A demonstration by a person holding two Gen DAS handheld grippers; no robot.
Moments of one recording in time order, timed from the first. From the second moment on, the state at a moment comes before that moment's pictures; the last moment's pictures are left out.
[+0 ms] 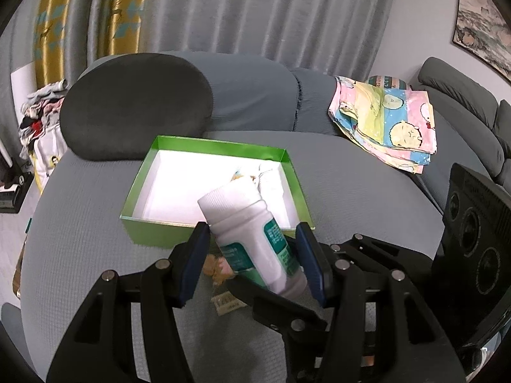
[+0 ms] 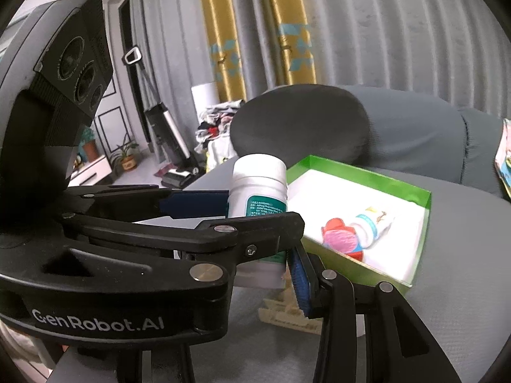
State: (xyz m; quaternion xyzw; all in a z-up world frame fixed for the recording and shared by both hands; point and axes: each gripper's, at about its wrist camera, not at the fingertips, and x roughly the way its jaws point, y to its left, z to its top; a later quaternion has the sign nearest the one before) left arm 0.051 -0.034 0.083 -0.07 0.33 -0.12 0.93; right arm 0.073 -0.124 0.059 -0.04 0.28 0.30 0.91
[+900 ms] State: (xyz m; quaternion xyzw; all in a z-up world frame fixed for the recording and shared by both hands) left arm 0.146 -0.038 0.078 -0.08 0.37 -0.12 0.92; right arm 0.156 -0.136 0.050 -0.02 0.28 0.29 0.91
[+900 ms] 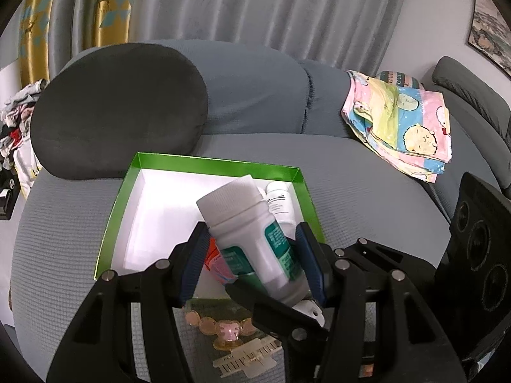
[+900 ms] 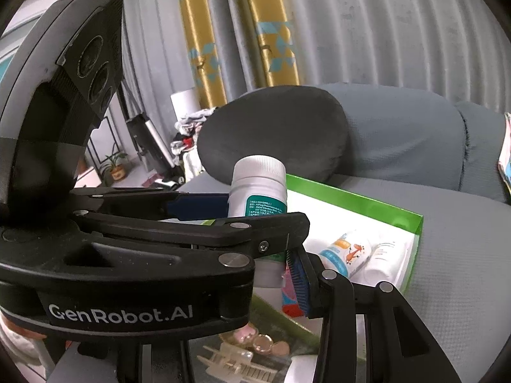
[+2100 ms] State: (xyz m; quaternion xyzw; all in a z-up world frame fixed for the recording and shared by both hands) left arm 0.203 -0.016 0.031 -0.12 0.42 -0.12 0.89; right arm 0.204 -0.120 0.011 -0.03 0.34 0.29 0.90
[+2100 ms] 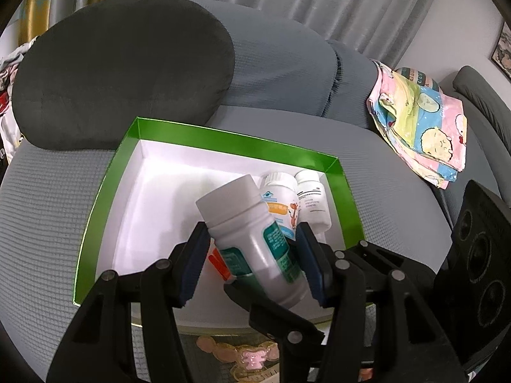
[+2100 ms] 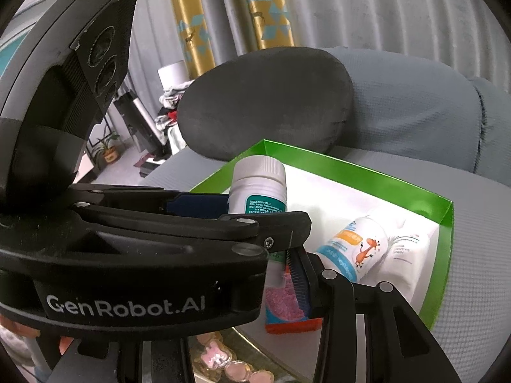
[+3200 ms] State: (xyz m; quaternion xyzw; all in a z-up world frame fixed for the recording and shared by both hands) left arm 0.217 0.003 0.012 -0.15 0.45 -0.09 0.87; right arm 0.223 -0.126 -0.002 -0.03 0.39 0.24 0.89
